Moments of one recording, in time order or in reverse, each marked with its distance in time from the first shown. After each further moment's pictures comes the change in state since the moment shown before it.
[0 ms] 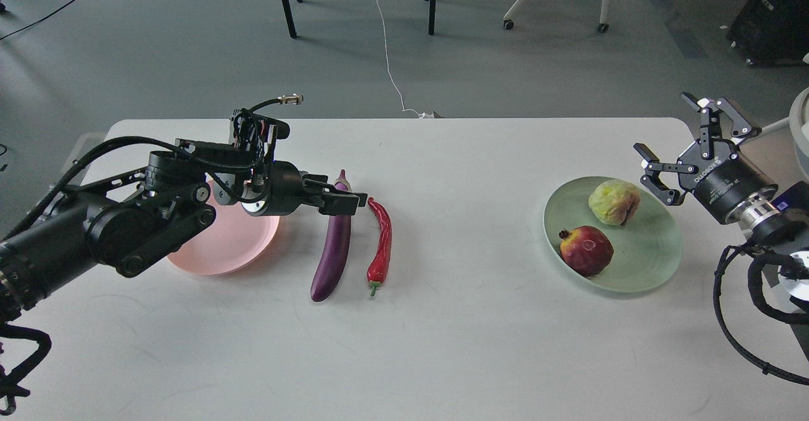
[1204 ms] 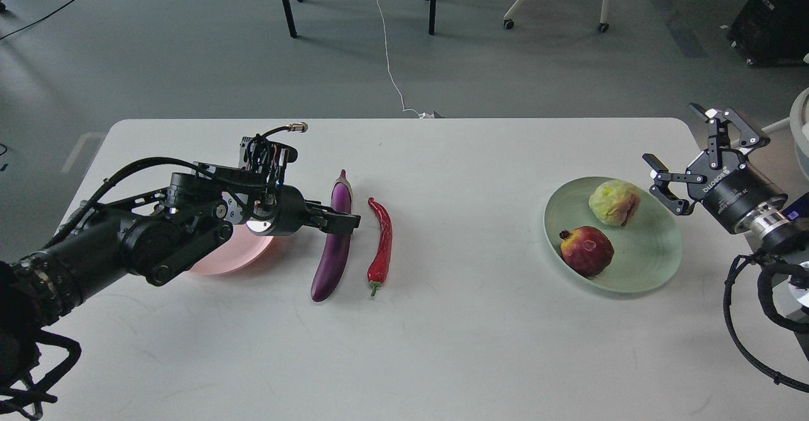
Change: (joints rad) left arm 0.014 -0.079 0.066 0.132 -0.031 0.000 0.035; right arm -0.020 -0.018 0.004 -0.004 -0.009 0.000 0.000
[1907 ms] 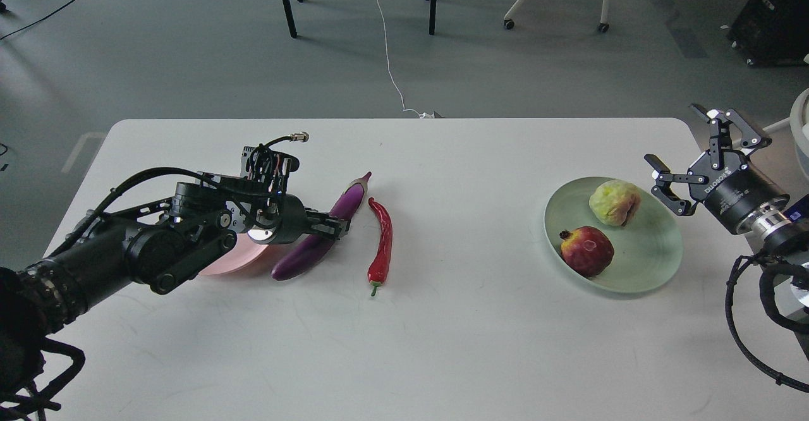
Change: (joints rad) left arm 0.022 -0.012 -0.005 0.000 -0.020 0.000 0.044; right arm -0.002 -0.004 -0.001 -0.002 -0.002 0.000 0.000
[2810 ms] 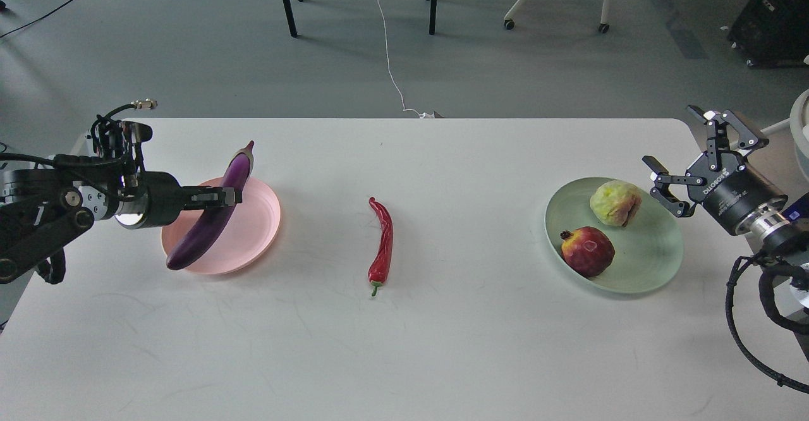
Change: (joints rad) left arm 0.056 0.441 0.021 -0.138 -0.287 0.000 -0.017; right arm 0.000 0.002 -0.001 -0.002 -0.028 0.000 0.000
